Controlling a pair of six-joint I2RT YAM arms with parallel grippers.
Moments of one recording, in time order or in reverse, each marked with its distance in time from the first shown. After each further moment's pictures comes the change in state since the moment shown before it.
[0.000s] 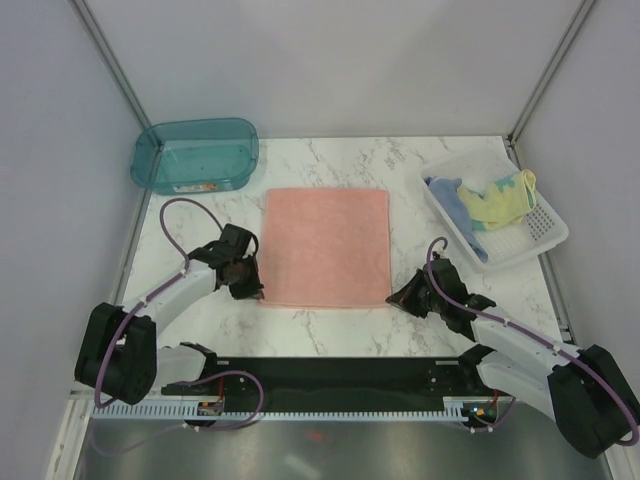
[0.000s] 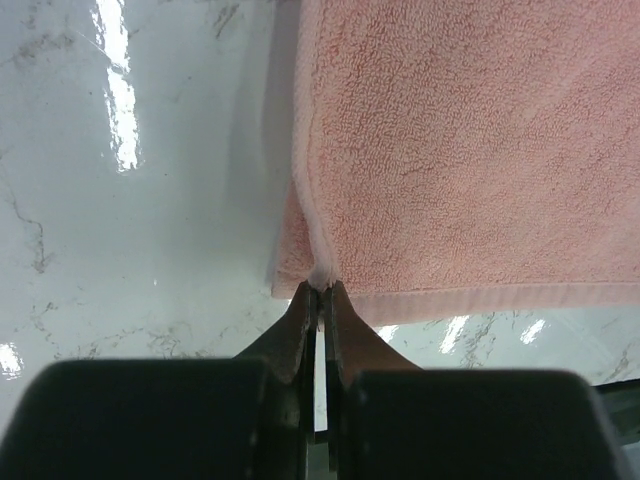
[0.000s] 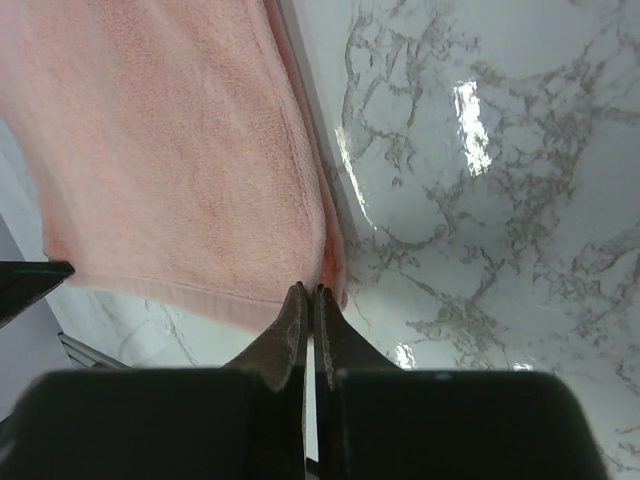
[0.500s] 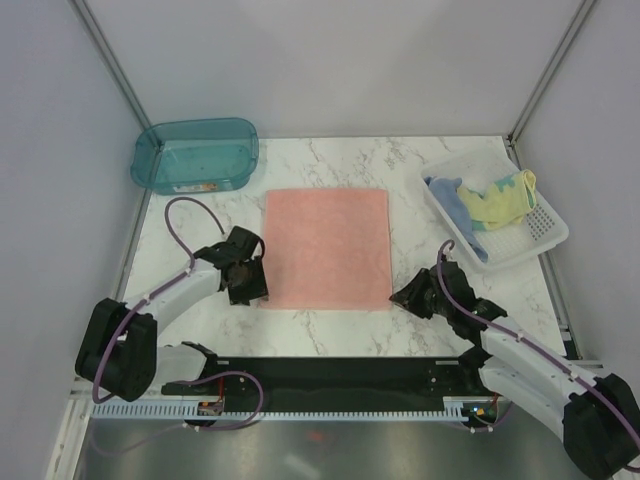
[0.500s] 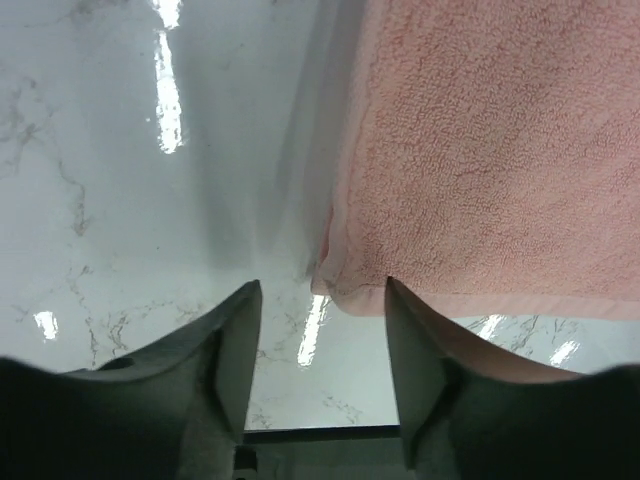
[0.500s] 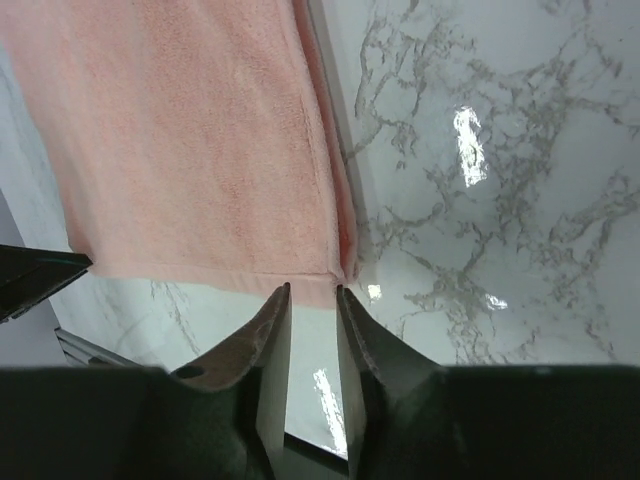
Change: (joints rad) left arm -0.061 0.022 0.010 -0.051 -0.106 -0.040; right arm 0.000 -0.144 -0.007 -0.091 0.020 -0.027
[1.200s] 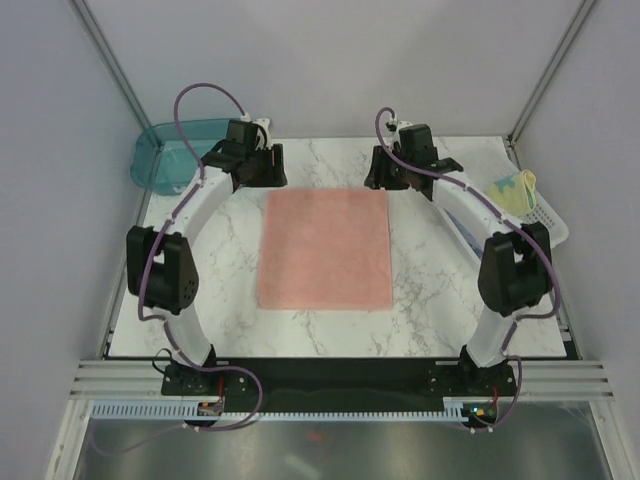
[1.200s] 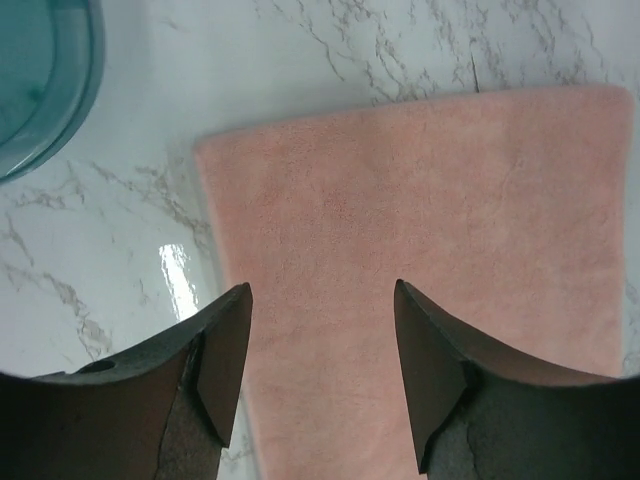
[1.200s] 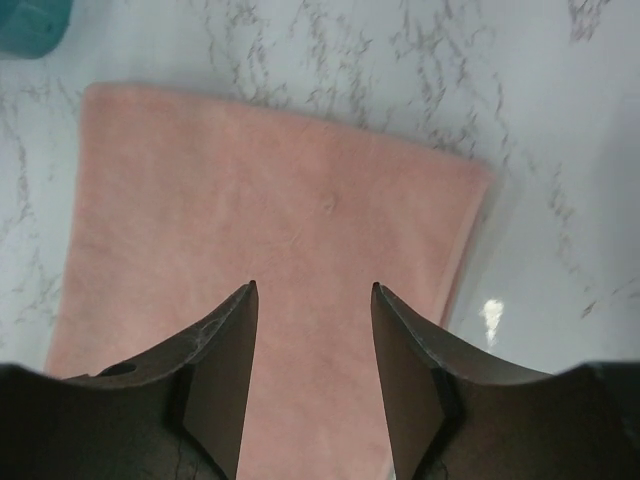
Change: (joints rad) left arm 0.134 0.469 0.870 0.093 0.092 0.375; right arm -0.137 0.897 1.175 -0.198 -0.039 -0.676
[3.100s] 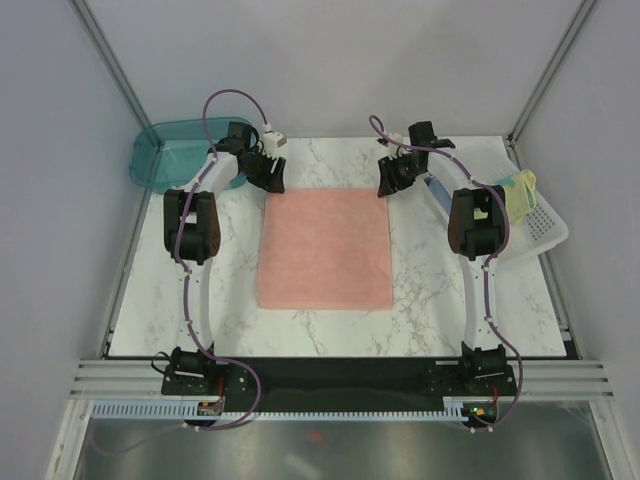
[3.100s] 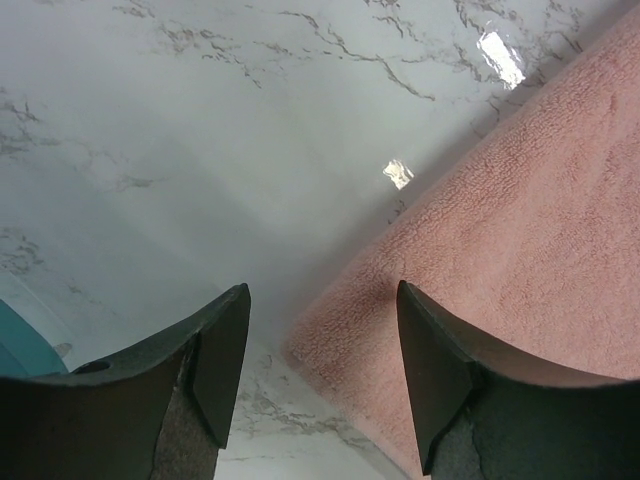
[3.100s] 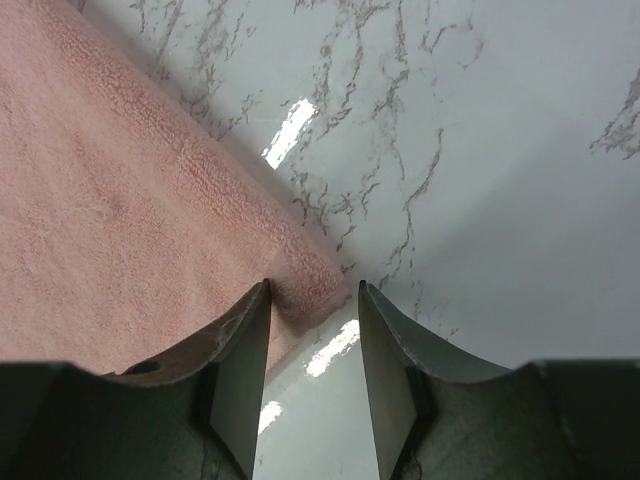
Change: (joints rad) left arm 0.161 0.636 0.476 -0.076 0.427 0.638; right arm -0.224 0.730 0.681 -0.373 -0.397 -0.672
